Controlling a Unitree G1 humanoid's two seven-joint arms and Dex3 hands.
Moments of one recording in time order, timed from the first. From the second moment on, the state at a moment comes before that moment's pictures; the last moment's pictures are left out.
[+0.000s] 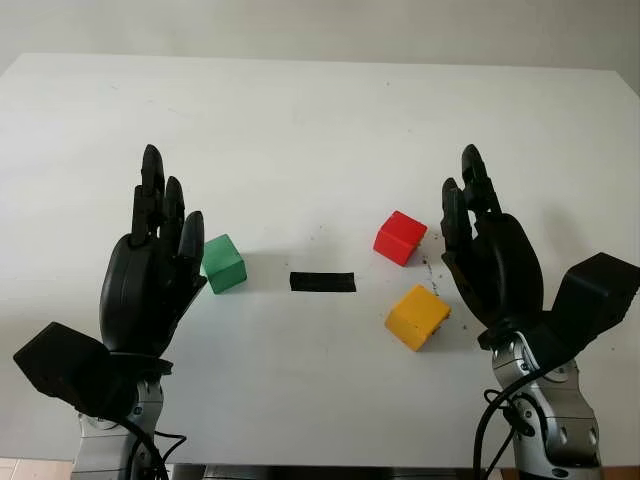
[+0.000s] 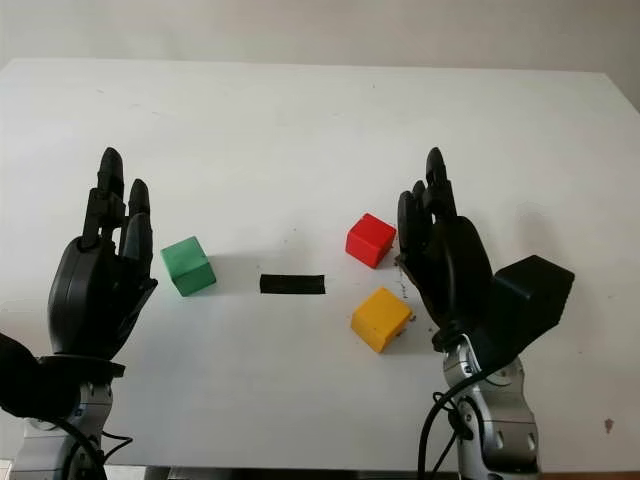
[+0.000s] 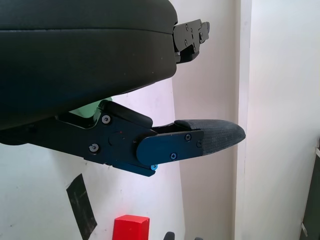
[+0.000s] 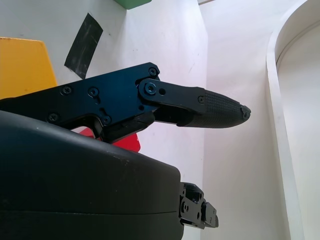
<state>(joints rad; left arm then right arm) 0.08 0.11 0.13 -0.35 -0.17 -0.03 -0.12 -0.07 -0.10 -0.09 -0.30 0.20 0.26 0.15</state>
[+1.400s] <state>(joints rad) 0.08 0.10 0.12 -0.32 -0.15 -0.08 -0.11 -0.94 -0.78 0.20 0.51 -0.50 -0.63 0.53</state>
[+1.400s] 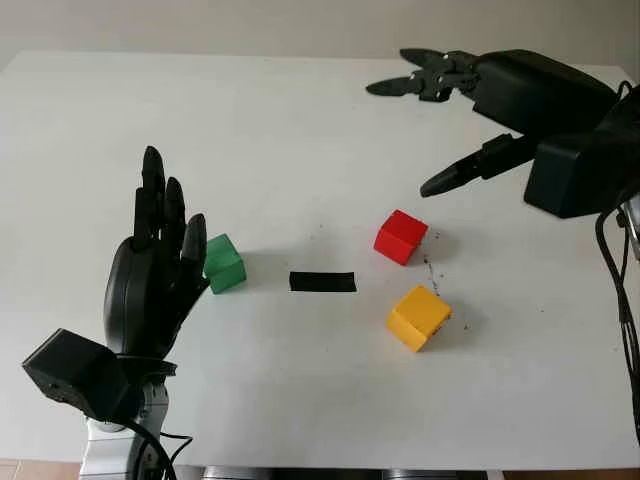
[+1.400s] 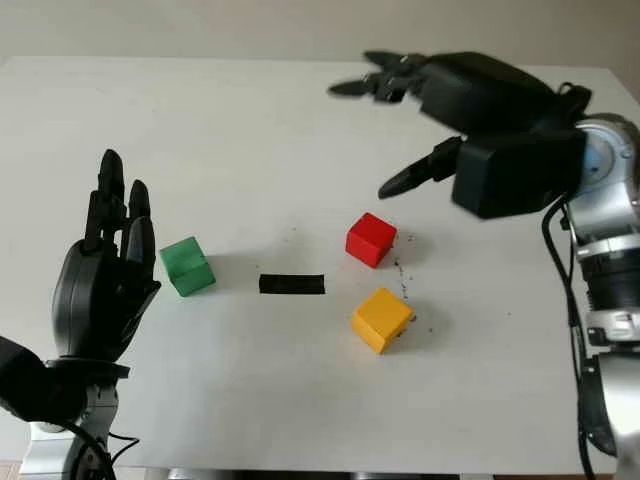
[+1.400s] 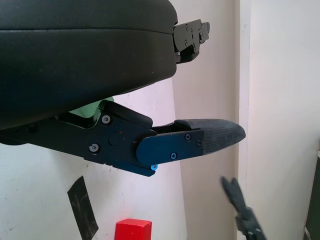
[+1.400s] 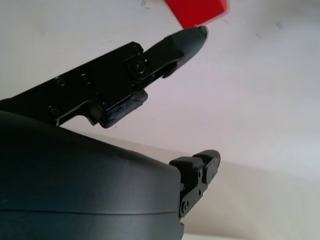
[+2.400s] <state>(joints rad) 0.08 0.10 0.12 -0.33 -0.15 -0.07 -0.11 -0.98 -0.79 0.38 0.66 -0.74 -0.84 0.39</state>
